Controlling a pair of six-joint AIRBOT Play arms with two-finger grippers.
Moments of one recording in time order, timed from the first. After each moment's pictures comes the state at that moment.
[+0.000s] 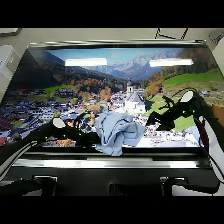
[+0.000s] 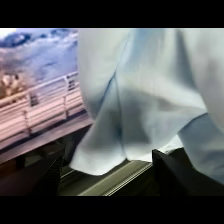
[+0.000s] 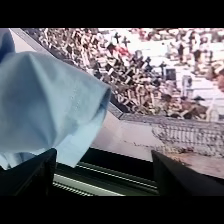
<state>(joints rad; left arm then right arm) -0.39 -1.39 0.70 0.61 -0.99 -1.38 -0.07 -1.48 1.08 -1.08 1.41 1.53</state>
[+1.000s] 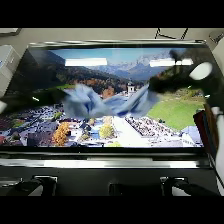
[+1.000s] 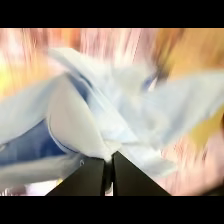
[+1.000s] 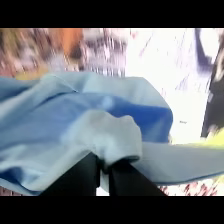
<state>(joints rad) -0.09 -0.93 1.09 0.88 -0.90 -1.55 0.03 -1.34 1.50 -1.08 1.16 1.50</state>
